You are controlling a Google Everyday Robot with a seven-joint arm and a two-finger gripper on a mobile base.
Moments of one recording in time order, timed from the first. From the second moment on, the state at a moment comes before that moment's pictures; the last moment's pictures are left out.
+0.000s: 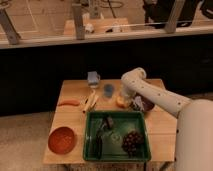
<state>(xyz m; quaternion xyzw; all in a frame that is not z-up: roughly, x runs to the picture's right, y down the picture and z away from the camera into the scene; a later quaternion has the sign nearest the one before) 0.126 0.077 0.931 -0.24 -0.10 -0.17 0.95</state>
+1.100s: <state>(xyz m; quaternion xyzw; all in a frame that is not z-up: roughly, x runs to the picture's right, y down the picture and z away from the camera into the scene) 0.093 -0.043 0.849 -0.13 -0.20 -0.11 0.96</state>
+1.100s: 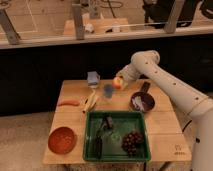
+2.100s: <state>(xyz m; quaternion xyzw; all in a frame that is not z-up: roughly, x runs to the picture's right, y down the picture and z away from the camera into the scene) 0.038 -0.033 0.873 -0.14 -0.22 -0.14 0.96</state>
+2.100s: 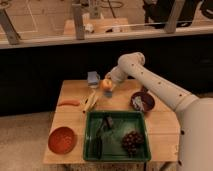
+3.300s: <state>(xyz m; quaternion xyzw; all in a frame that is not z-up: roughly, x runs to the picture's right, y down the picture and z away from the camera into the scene) 0.036 -0.031 0.898 -0.16 -0.20 -0.12 0.96</state>
